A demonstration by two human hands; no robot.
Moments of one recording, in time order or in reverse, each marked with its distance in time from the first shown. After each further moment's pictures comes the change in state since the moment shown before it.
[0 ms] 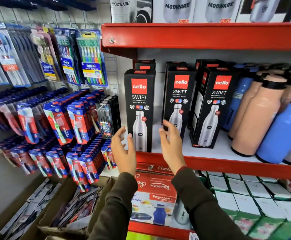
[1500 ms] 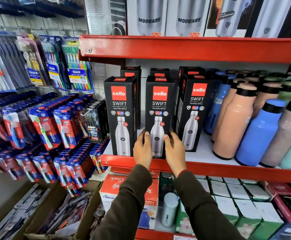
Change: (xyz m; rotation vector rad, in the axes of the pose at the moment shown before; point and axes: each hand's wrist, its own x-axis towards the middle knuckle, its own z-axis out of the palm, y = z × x) left_hand -0.028 0.046 0.101 -0.104 -0.251 -0.335; right_hand 0.006 0.017 -0.066 -0.038 0.082 0.196
